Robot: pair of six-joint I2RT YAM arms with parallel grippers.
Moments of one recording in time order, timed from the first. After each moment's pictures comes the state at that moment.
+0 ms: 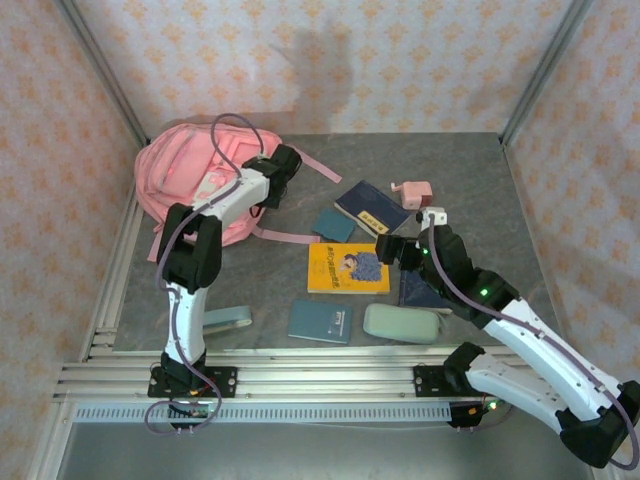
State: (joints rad) left arm -0.35 2.08 1.72 -0.89 -0.63 -0.30; right arm 0.67 0.80 0.80 -0.57 0.27 0.54
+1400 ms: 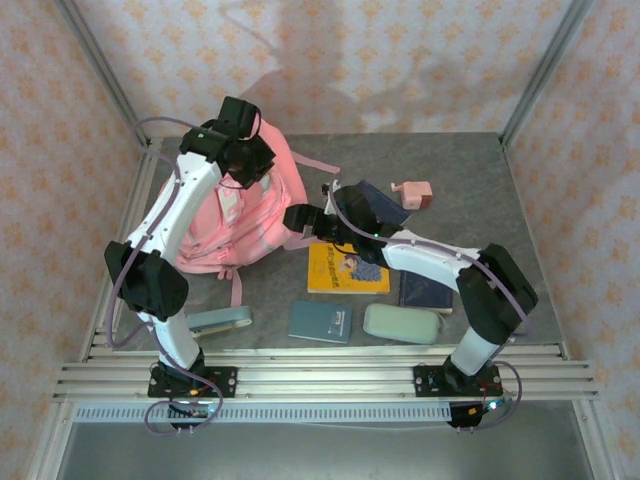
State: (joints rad) left arm -0.26 1.79 1.90 -1.04 0.09 -1.05; right arm 0.73 1.66 1.05 0.17 -0.26 0.86
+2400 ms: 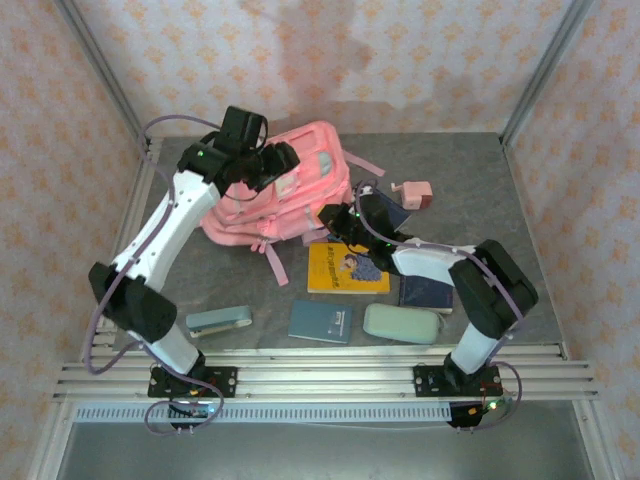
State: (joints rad) left arm -0.37 1.61 1.74 -0.92 0.13 -0.84; right arm 0.62 1.66 0.87 0.44 -0.19 1.21
